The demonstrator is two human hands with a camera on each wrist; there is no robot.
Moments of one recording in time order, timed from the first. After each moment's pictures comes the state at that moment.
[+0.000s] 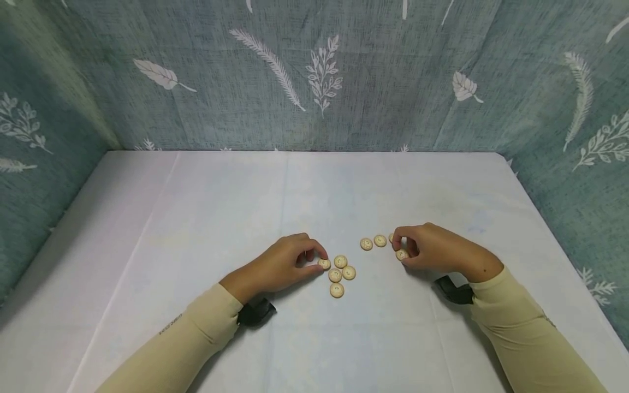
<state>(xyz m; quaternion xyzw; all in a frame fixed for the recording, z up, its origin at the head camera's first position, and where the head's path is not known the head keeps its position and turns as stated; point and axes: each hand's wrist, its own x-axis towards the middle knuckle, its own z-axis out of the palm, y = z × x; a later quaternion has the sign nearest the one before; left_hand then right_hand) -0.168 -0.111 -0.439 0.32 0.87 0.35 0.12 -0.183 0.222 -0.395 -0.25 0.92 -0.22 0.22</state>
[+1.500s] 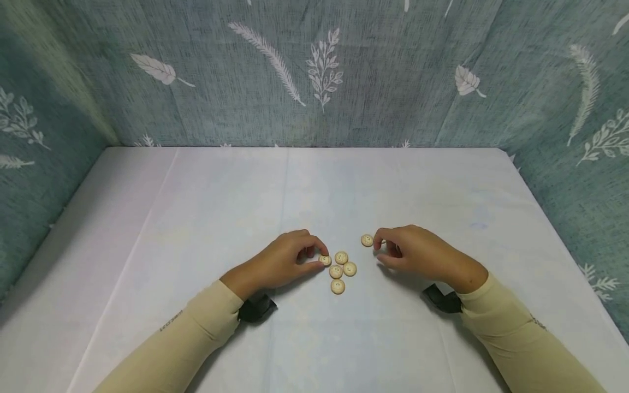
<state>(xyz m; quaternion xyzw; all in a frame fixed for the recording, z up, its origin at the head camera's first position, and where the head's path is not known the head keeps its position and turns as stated) -0.169 -0.111 -0.441 0.32 0.88 0.34 0.12 -0.168 0.189 -0.399 -0.30 0.92 -0.22 0.14</state>
